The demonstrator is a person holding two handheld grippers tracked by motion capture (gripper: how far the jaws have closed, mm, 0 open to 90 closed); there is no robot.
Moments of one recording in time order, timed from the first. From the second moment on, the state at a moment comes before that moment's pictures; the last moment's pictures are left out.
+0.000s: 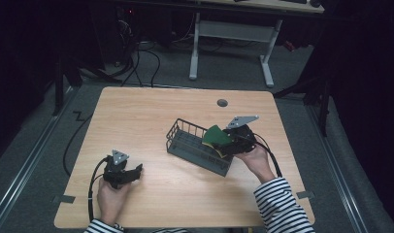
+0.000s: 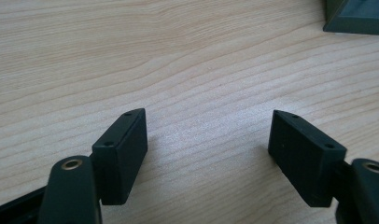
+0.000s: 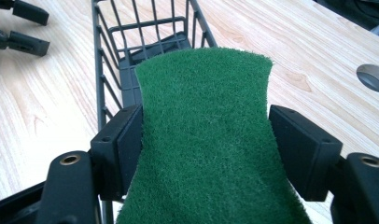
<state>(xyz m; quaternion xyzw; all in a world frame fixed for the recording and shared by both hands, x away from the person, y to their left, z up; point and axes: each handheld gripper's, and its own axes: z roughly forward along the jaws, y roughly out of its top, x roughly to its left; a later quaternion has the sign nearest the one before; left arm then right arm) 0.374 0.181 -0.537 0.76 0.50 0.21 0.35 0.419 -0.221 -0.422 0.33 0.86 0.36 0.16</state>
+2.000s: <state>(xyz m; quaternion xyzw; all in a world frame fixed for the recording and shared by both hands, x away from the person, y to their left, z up) 0.374 0.181 -0.537 0.76 0.50 0.21 0.35 0.351 -0.304 -0.387 0.44 0.75 0.45 0.21</state>
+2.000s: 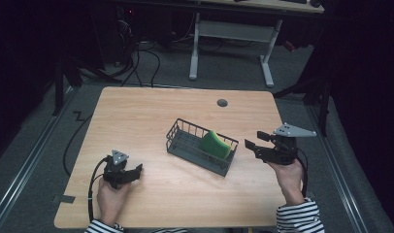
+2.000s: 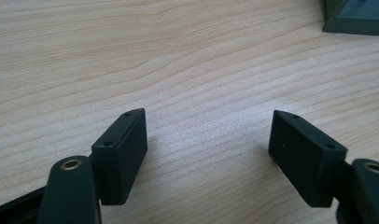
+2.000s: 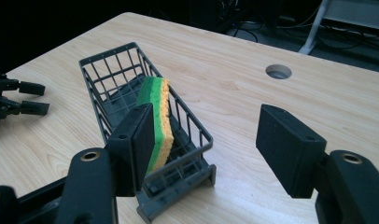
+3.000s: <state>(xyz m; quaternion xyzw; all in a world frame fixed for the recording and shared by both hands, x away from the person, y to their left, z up) 0.374 0.181 -0.537 0.76 0.50 0.21 0.35 0.309 -0.335 -0.415 0.47 0.72 0.46 0.21</state>
